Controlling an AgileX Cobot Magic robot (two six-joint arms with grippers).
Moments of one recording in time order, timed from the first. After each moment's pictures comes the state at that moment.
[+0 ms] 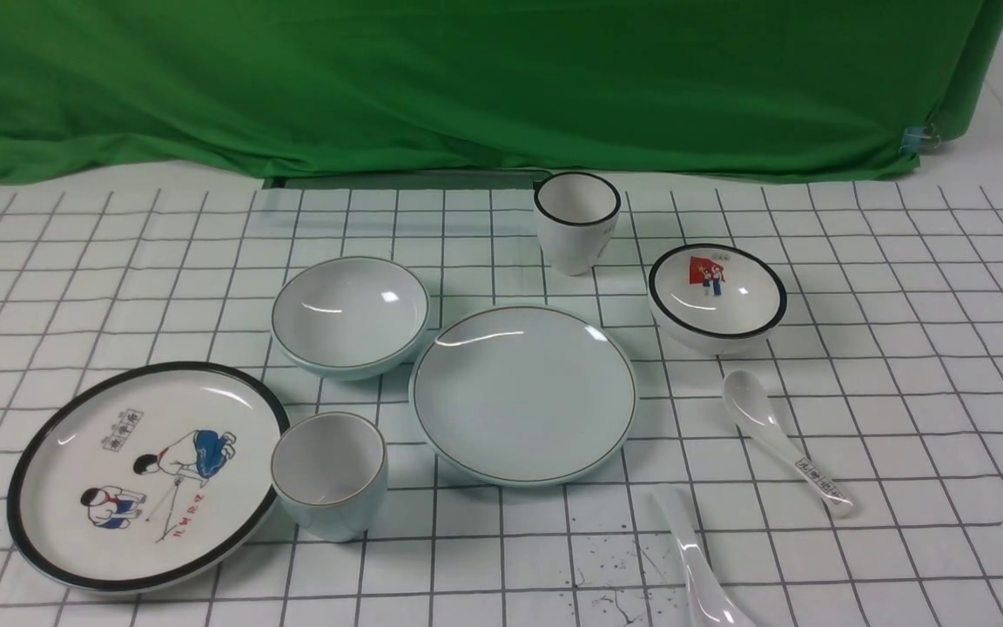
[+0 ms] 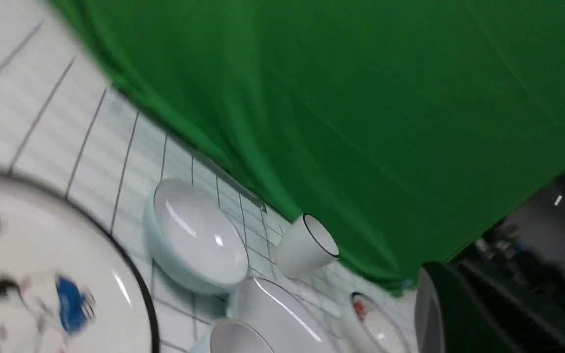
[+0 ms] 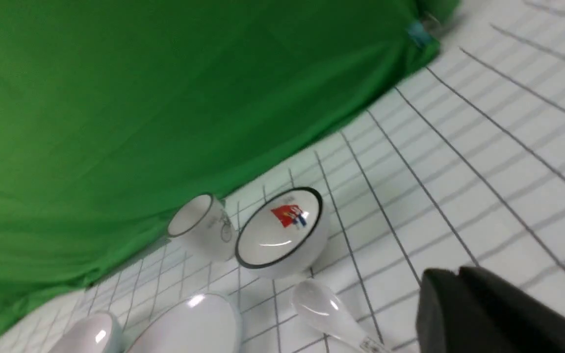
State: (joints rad) right arm 0.05 0.07 -0.15 0.18 0.20 0.44; left arm 0.08 0.04 -0.30 -0.73 0.41 0.03
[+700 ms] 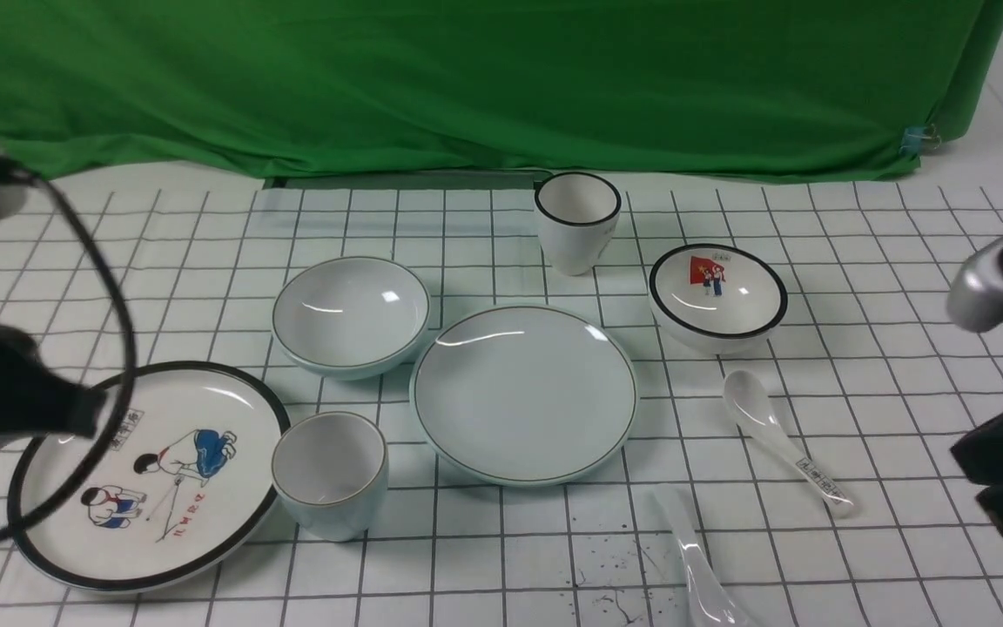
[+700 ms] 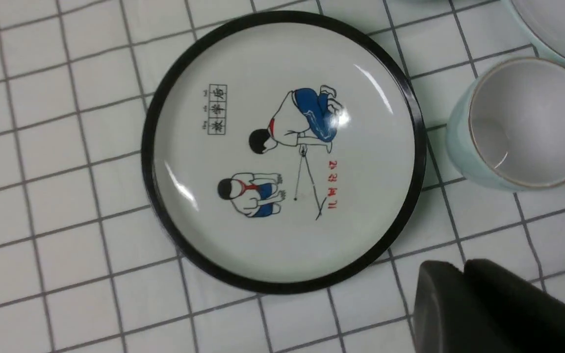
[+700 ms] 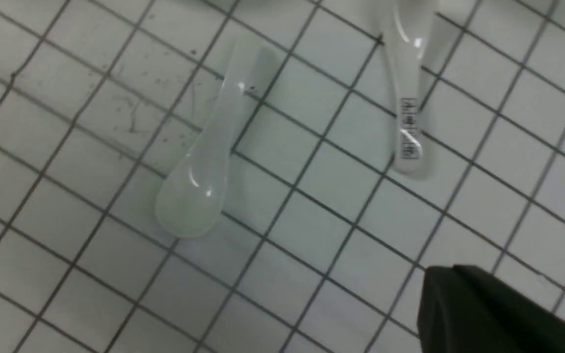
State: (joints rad) right arm 0.36 1.11 -0.96 0.17 0.95 -0.37; left arm -0.13 1.11 -1.02 -0.05 1.03 0.08
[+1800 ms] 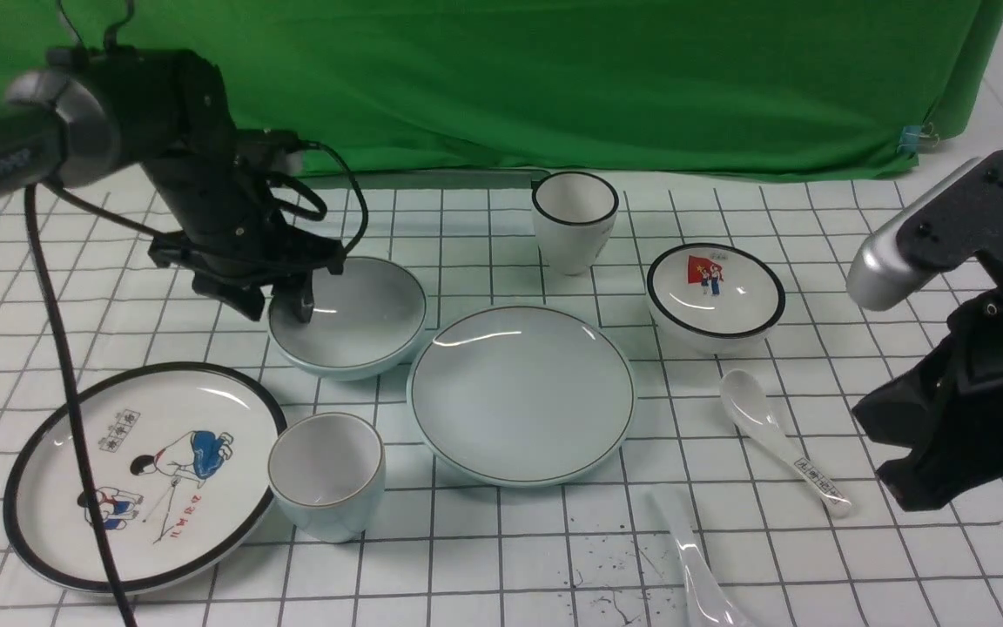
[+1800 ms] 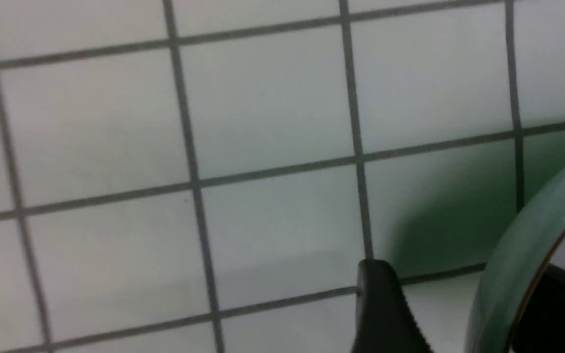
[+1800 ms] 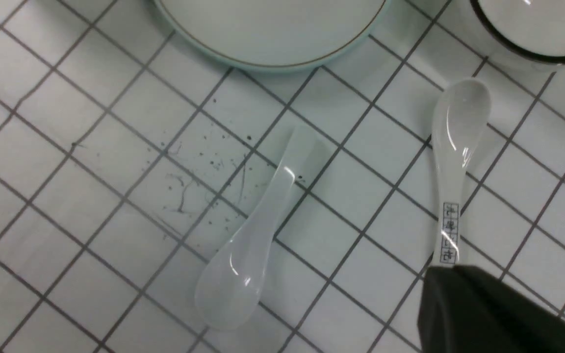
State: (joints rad) right arm 0.47 1.13 -0.97 0.16 0.79 -0.31; left arm -0.08 2.19 -1.74 -0.15 0.92 0.09
